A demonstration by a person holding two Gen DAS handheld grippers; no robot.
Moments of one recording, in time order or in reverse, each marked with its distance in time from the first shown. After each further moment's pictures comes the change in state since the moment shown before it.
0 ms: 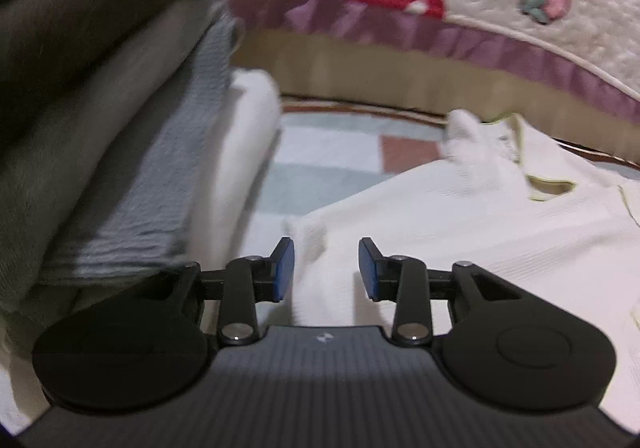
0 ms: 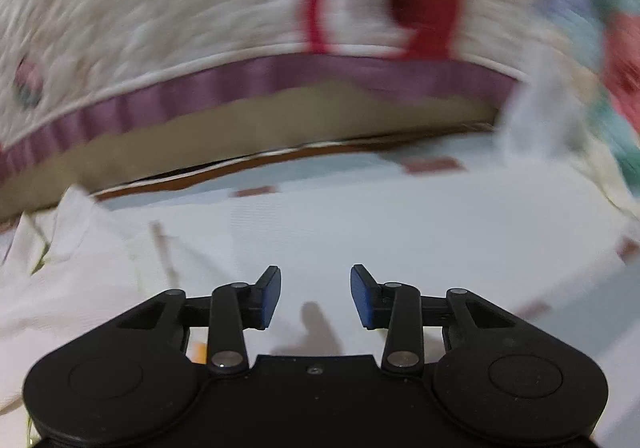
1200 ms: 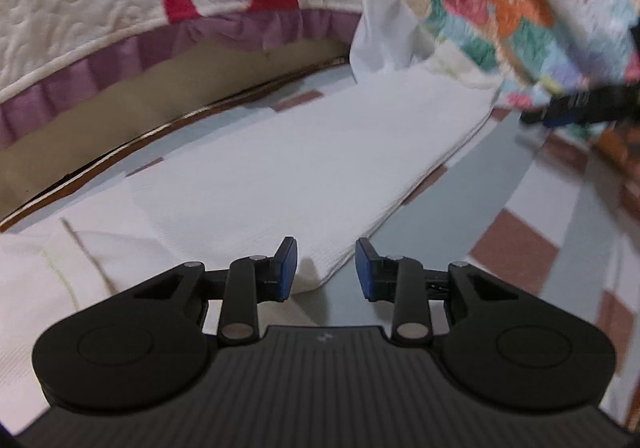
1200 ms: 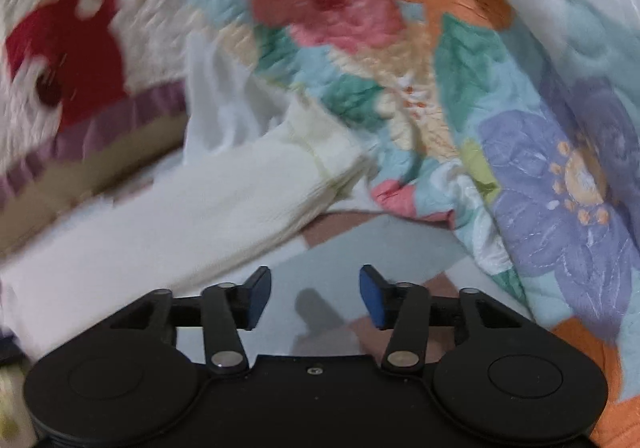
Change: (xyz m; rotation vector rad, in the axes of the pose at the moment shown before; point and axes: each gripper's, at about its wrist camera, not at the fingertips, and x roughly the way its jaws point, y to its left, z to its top) left arm -0.007 -0.507 -0.037 0.579 0.078 -0.541; right arm -0.007 -0.293 -0.014 0.297 -0.049 -0.046
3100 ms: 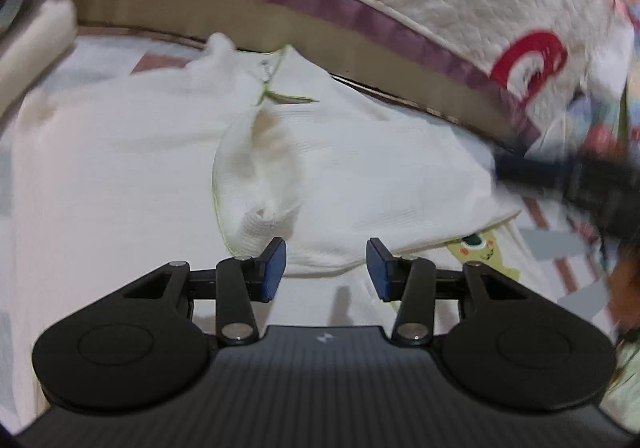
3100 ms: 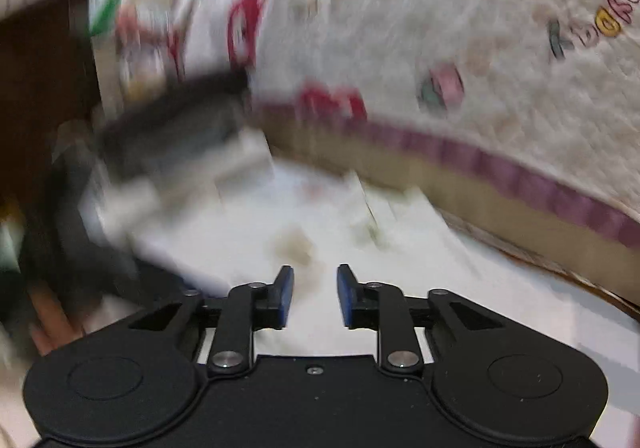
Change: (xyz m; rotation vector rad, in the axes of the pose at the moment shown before) left arm -0.216 0.241 -0.218 -0.650 -0.139 0.096; right arm -0.102 0.395 -0.163 -0.976 0.001 0.694
